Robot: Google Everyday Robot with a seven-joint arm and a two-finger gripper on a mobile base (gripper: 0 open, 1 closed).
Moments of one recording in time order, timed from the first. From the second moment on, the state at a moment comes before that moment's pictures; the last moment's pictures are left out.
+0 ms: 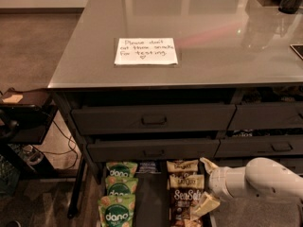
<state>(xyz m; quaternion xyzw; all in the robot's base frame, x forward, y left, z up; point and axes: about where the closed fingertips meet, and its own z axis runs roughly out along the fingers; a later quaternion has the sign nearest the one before) 0.422 -0.160 0.518 -0.58 0.75 0.14 0.29</state>
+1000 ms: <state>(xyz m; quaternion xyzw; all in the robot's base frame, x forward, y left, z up) 0.421 -0.138 0.432 -0.59 0.74 0.17 0.28</state>
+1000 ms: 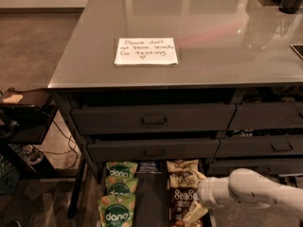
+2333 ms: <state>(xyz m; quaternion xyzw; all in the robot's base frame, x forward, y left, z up) 0.454 -0.035 0.310 -0.62 0.70 0.19 0.30</state>
